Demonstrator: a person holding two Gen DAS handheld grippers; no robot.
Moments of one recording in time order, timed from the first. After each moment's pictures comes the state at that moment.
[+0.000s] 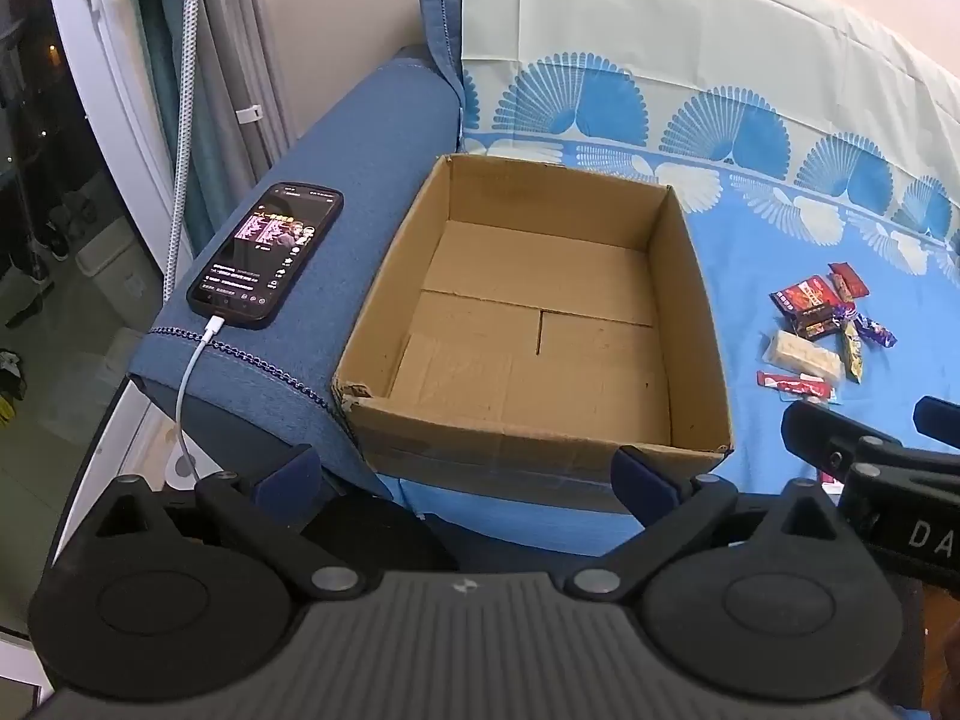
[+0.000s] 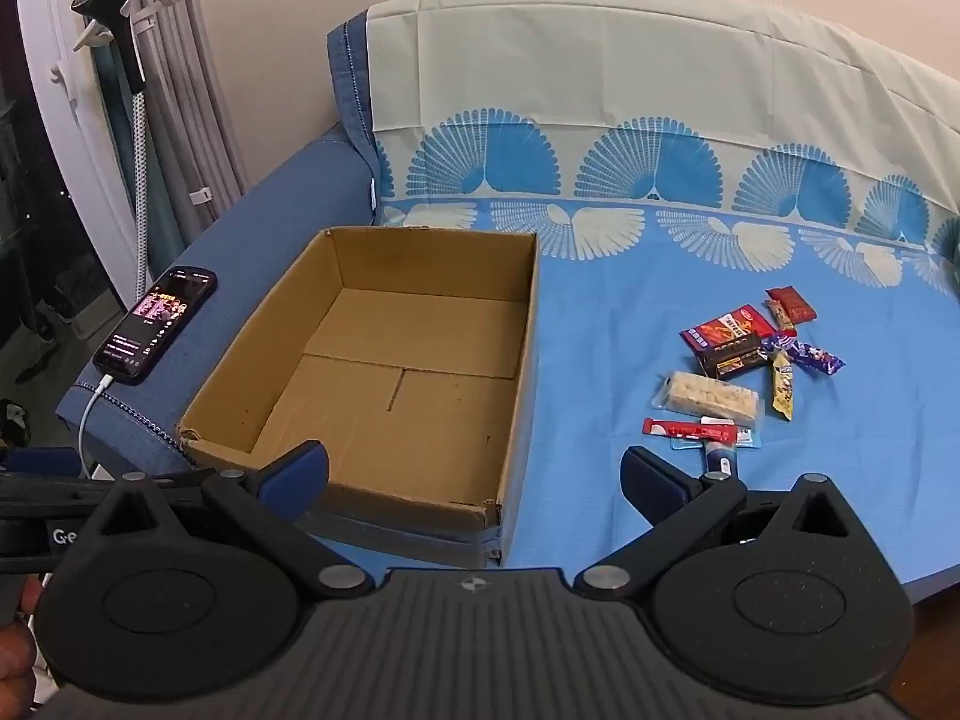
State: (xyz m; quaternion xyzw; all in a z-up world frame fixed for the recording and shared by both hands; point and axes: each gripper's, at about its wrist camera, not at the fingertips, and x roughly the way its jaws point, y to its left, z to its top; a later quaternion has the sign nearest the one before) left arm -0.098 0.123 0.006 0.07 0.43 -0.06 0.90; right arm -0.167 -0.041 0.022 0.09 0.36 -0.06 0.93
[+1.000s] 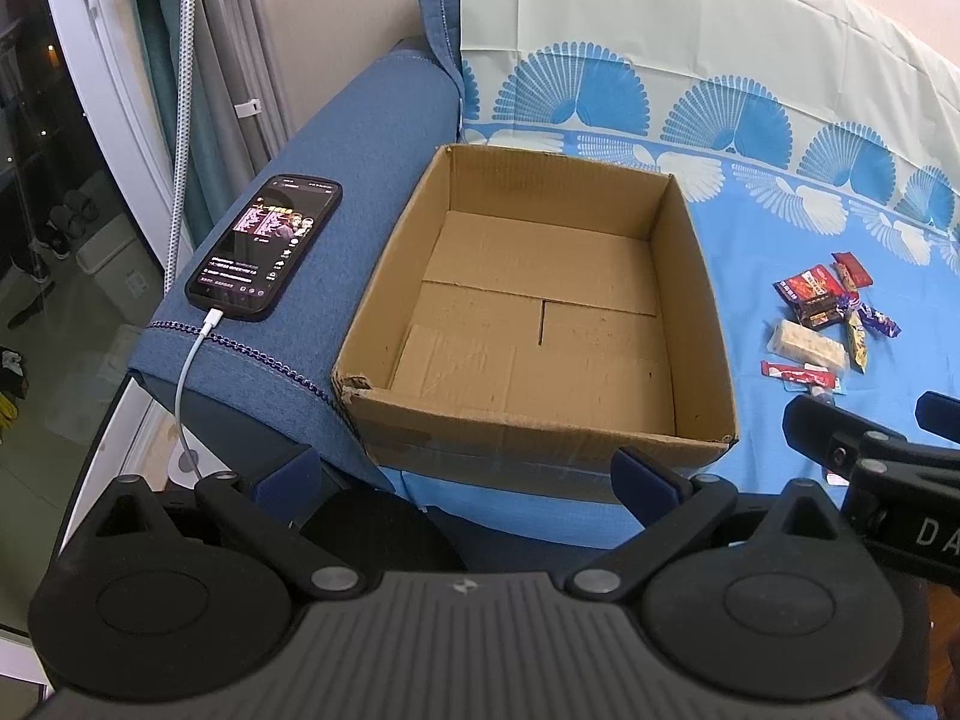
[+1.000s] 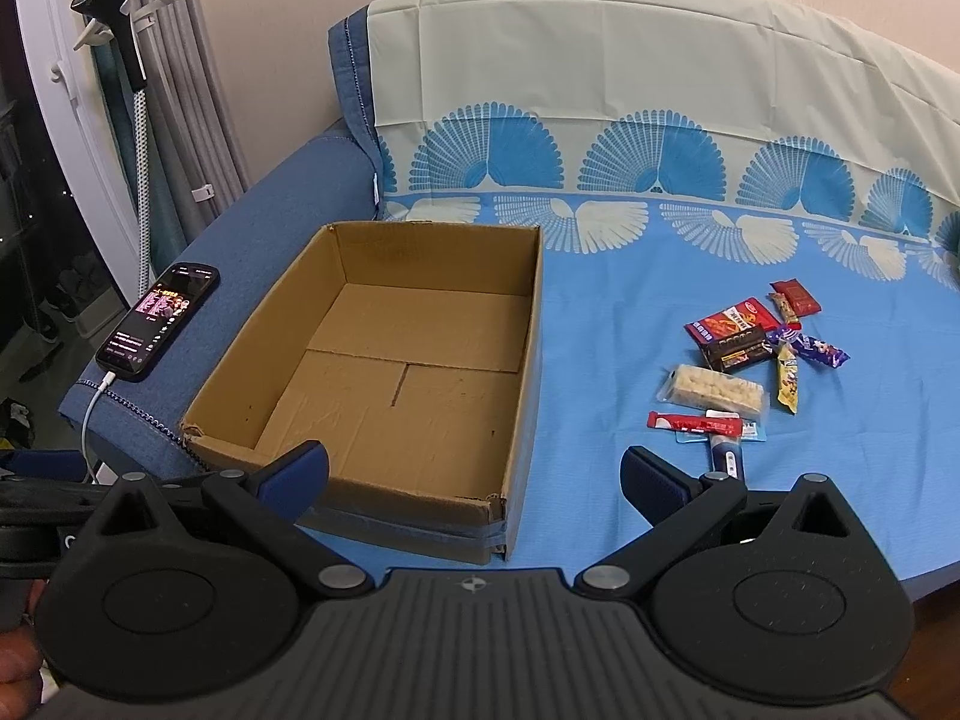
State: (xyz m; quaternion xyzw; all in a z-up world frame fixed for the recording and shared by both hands) left arm -0.098 0.124 0.001 0.08 0.43 -0.06 0.90; right arm -0.169 -0.042 0.019 0.10 0.36 -0.06 0.93
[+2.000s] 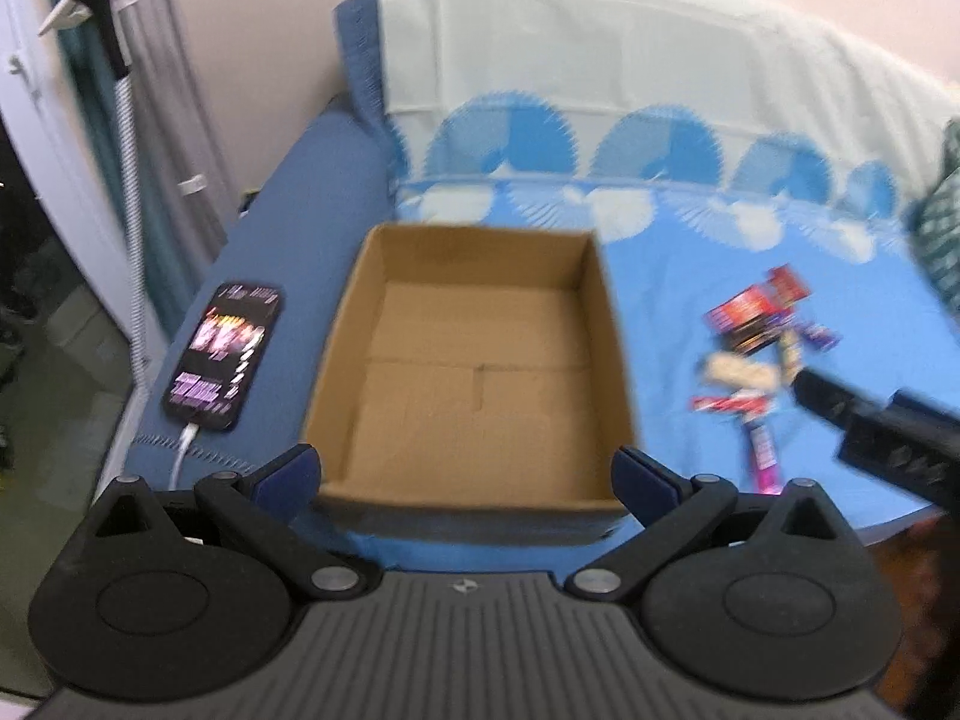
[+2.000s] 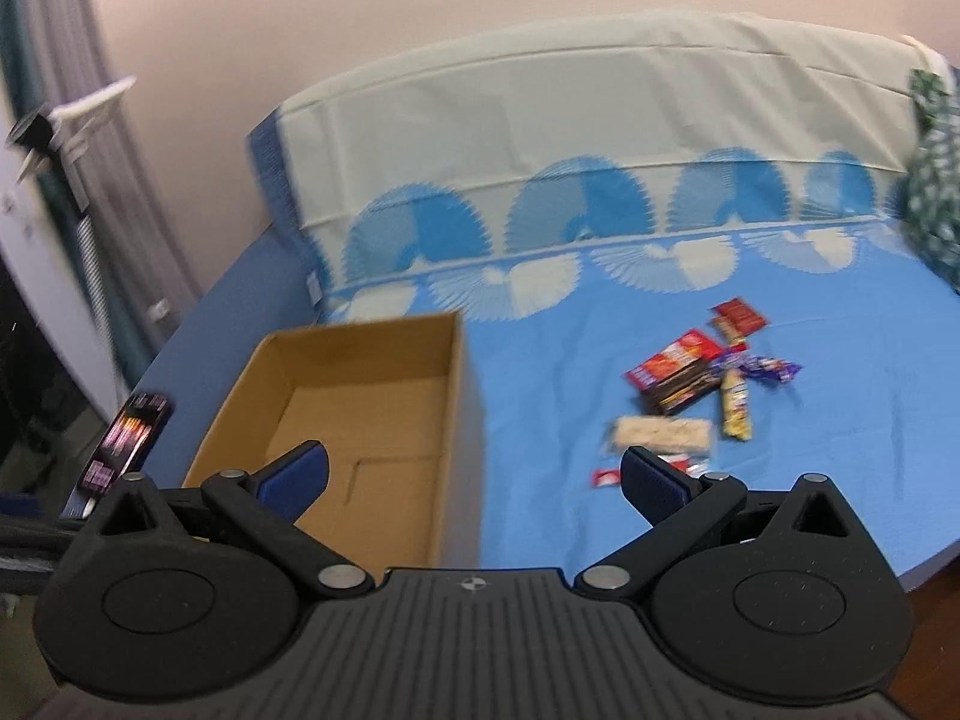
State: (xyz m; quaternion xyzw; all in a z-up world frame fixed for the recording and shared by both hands) left arm -0.091 0.076 0.087 0.10 0.42 -0.13 0.89; right arm -0.185 -0.128 0.047 0.17 0.28 -0.13 0.94
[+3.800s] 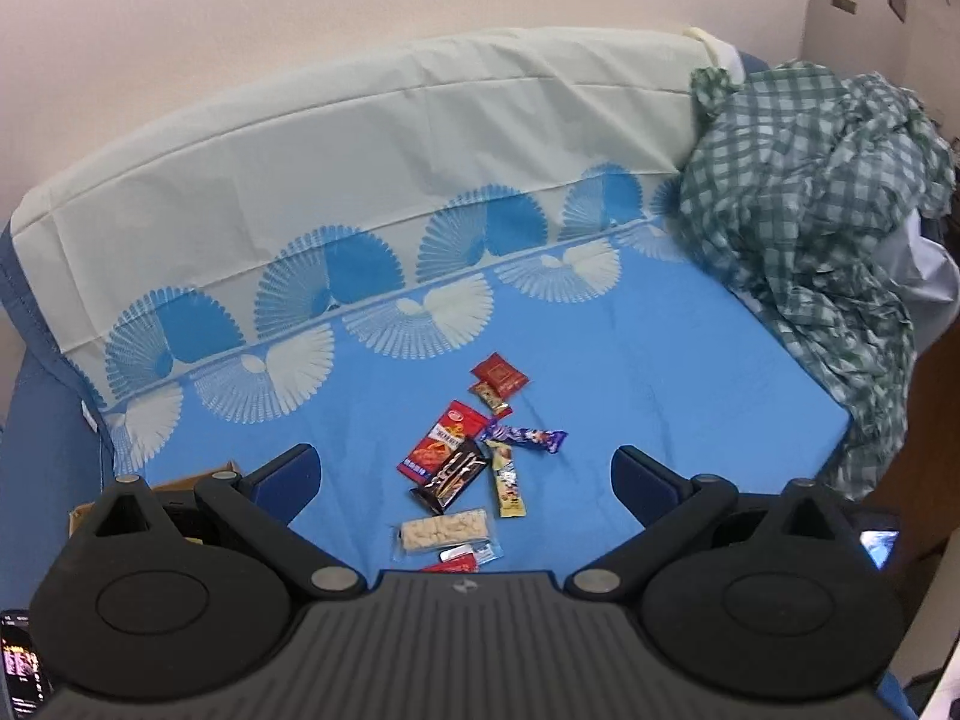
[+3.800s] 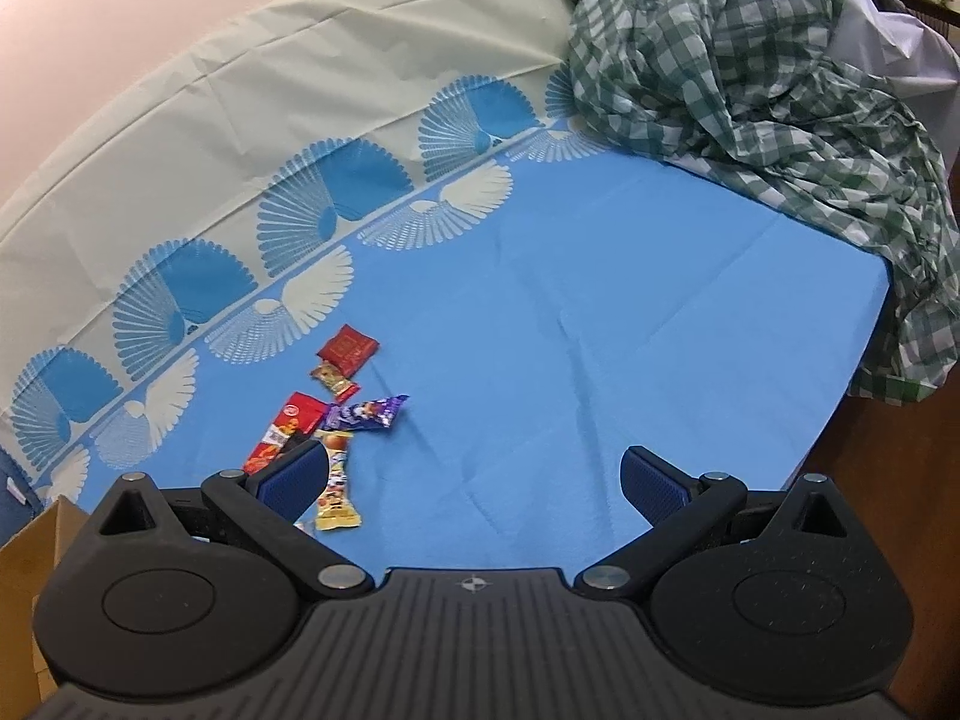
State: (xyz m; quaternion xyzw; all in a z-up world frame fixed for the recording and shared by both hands) left arm -0.074 -0.251 0.160 0.18 0.37 -0.34 0.85; right arm -0.235 -0.424 -0.057 0.31 0.28 -0.36 0.83
